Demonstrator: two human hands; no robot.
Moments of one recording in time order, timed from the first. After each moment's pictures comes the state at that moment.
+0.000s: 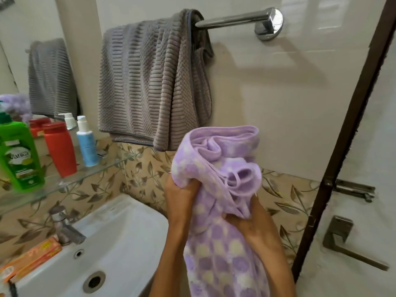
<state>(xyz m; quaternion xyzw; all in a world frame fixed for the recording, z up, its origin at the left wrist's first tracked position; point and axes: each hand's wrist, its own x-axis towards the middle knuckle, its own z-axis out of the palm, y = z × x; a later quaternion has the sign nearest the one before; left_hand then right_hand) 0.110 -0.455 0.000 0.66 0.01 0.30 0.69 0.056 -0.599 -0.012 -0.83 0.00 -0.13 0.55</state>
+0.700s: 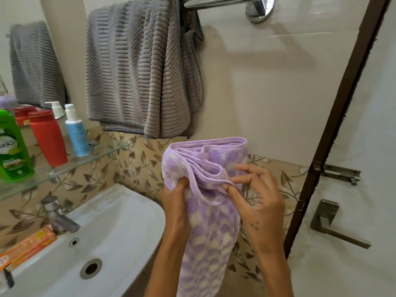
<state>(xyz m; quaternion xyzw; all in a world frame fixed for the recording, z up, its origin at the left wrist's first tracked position) 0.090 -0.470 -0.025 0.51 0.10 0.18 0.84 0.030 -0.597 0.000 -0.76 -0.13 -0.46 0.44</state>
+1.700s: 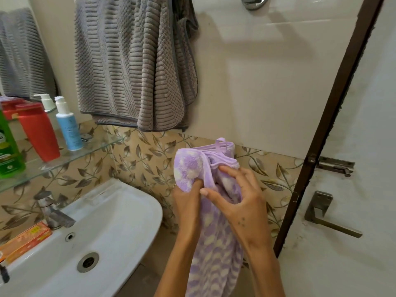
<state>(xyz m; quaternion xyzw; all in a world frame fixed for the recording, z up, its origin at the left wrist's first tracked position) 0.088 -0.500 -0.049 0.63 0.11 0.17 0.75 0.030 -0.592 -0.014 -0.79 -0.09 -0.31 0.52</state>
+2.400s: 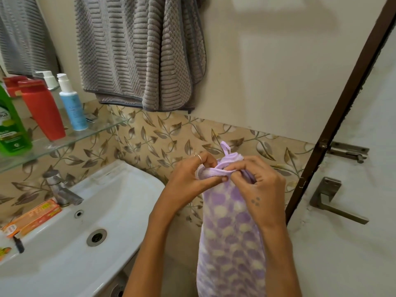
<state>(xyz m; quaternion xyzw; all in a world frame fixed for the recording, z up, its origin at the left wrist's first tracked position) 0.079 -0.456 -0.021 0.80 -0.29 0.18 0.49 0.036 -0.607 -0.015 -0.81 -0.16 -0.40 0.41</state>
